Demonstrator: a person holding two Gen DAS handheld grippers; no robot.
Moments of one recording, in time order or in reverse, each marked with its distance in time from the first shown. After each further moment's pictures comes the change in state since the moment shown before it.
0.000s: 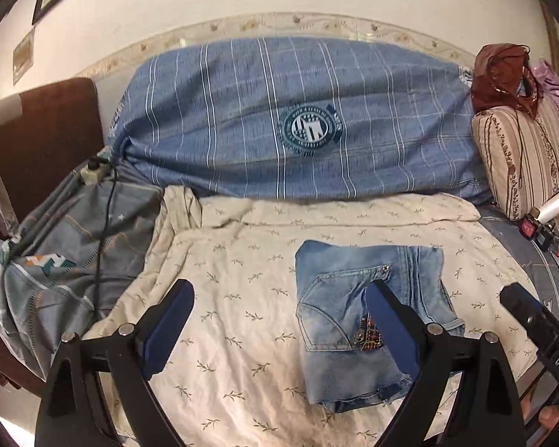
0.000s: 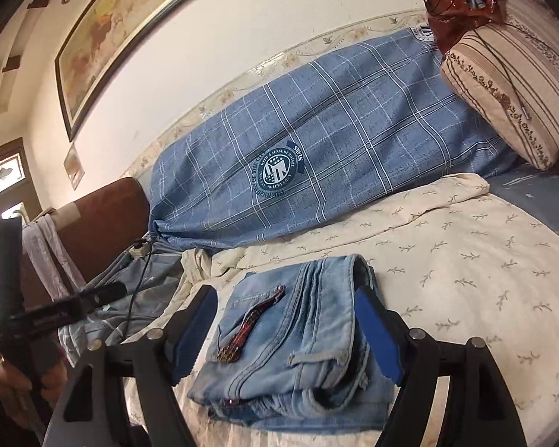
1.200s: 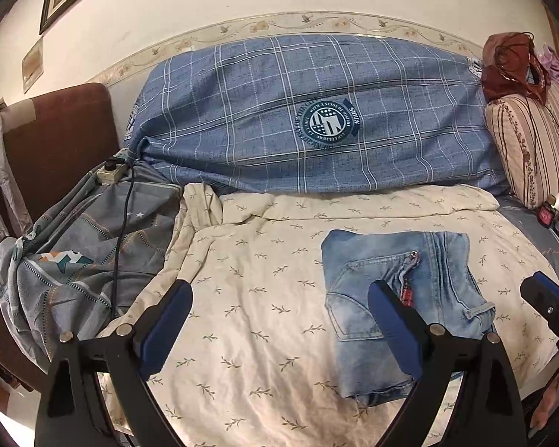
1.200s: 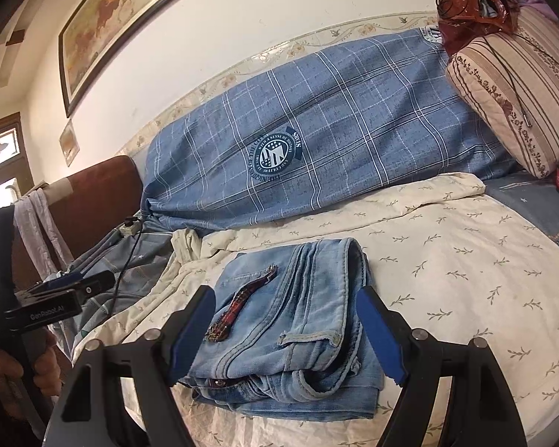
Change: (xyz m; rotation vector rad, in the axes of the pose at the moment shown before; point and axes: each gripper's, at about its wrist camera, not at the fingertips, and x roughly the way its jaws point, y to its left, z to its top) left arm 0.008 0.017 -0.021 0.009 -0.004 0.079; right arm 0.008 0.007 -0.012 -0.070 0.046 -0.041
